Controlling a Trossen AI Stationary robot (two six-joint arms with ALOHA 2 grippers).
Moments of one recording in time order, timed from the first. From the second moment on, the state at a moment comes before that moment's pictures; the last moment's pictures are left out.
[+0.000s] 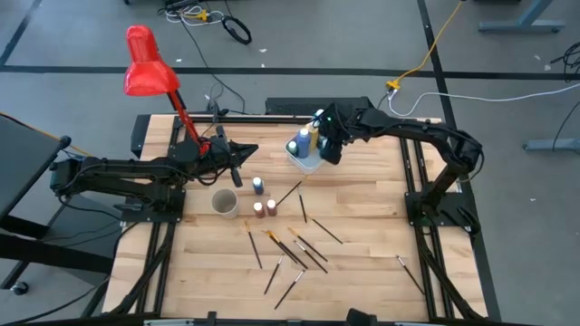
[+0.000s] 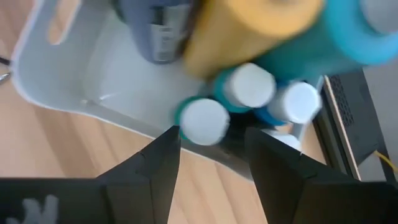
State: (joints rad) left arm 0.17 0.93 0.52 0.47 -0.24 0.04; right arm -0.51 1.68 1.27 -0.69 0.12 -0.19
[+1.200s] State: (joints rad) left arm 0.17 0.93 0.52 0.47 -0.24 0.03; right arm -0.43 1.85 1.26 -0.61 0.28 -0.19
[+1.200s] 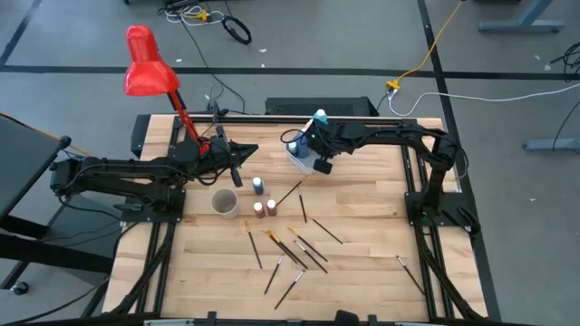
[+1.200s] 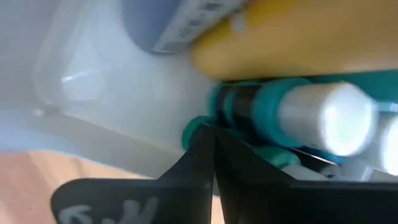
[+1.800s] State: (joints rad) left arm 0.17 0.93 0.52 0.47 -0.24 0.03; right arm -0.40 1.82 1.26 -0.66 0.27 -0.15
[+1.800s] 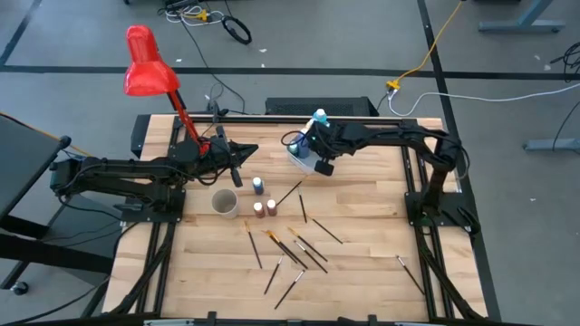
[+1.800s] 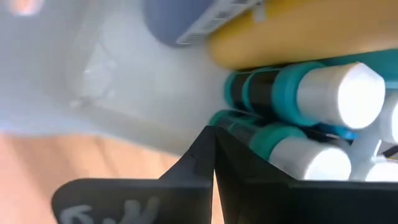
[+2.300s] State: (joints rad) left arm 0.17 0.93 0.52 0.47 -0.19 0.04; right arm -0.26 1.53 1.26 -0.73 0.33 -0.14
